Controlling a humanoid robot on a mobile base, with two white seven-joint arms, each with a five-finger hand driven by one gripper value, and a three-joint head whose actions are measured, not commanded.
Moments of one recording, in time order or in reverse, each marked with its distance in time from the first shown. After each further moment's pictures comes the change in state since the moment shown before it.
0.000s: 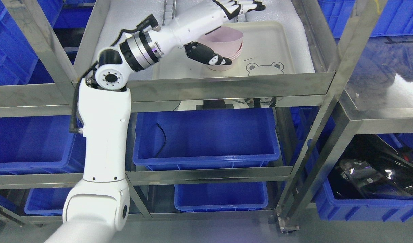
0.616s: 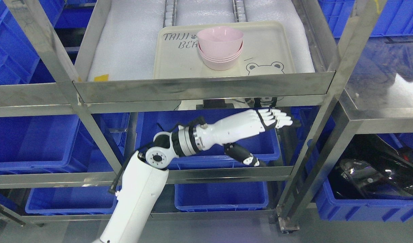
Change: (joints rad) left arm 0.446 -0.009 -0.251 -0.033 0.114 -0.057 0.050; right arm 0.000 0.000 0.000 0.000 0.000 0.000 0.000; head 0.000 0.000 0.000
